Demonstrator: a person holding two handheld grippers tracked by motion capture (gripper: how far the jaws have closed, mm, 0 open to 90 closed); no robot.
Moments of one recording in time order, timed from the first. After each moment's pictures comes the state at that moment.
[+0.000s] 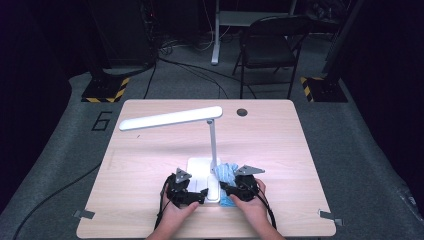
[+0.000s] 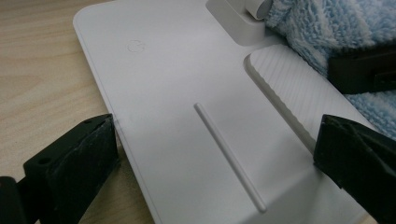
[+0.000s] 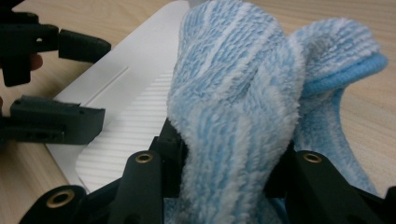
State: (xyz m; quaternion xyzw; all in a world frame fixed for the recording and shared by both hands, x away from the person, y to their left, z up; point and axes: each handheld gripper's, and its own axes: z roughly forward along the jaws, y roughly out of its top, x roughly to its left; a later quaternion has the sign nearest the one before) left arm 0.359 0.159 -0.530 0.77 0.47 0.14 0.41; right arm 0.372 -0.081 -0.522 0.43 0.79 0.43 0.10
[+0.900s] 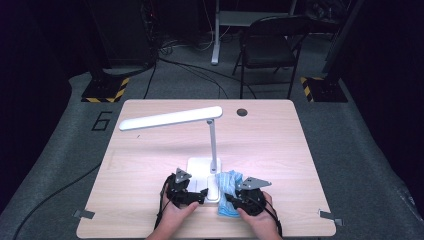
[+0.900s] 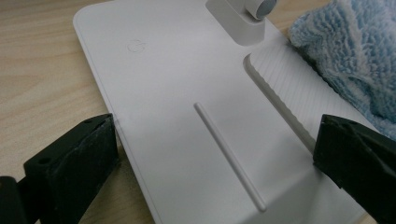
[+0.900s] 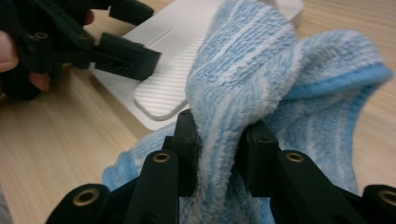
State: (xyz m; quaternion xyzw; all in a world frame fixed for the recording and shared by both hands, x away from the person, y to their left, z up) left arm 0.359 0.159 -0.531 0.77 0.47 0.14 0.41; right arm 0.329 -0.093 -0.509 0.38 0.82 0.42 0.10
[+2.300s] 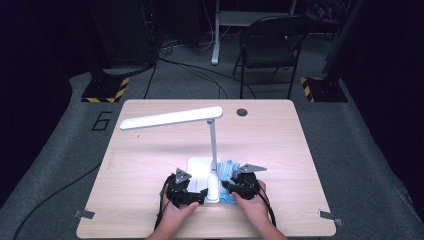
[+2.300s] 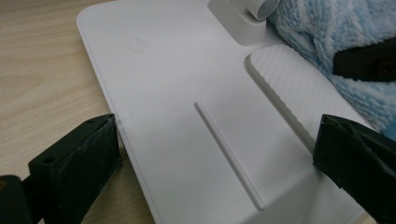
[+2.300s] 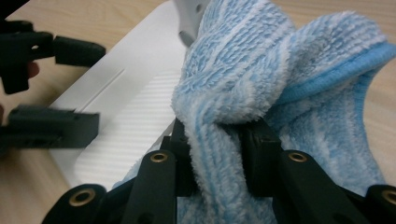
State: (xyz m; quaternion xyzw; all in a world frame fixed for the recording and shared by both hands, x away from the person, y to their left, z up) left arm 0.358 0.159 -0.530 0.77 0.47 0.14 0.41; right arm 0.374 -0.085 -0.519 0.45 0.78 0.43 0.07
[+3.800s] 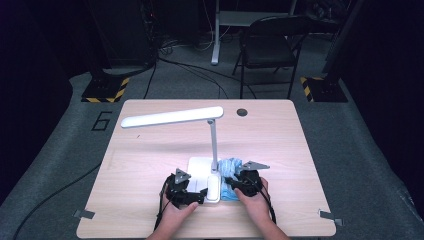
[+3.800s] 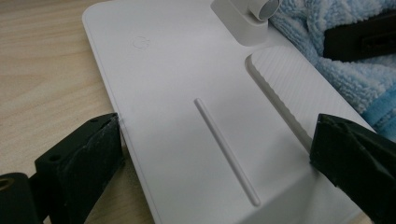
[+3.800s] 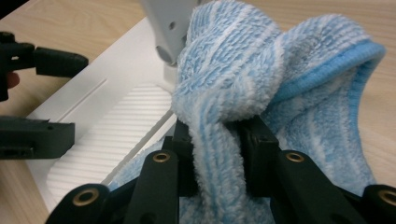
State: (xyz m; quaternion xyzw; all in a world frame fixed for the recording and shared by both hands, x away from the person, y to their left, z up) left arm 0.357 0.161 -0.530 0.77 0.47 0.14 0.41; right arm 0.386 -0.095 -0.518 0.46 0.77 0.44 0.09
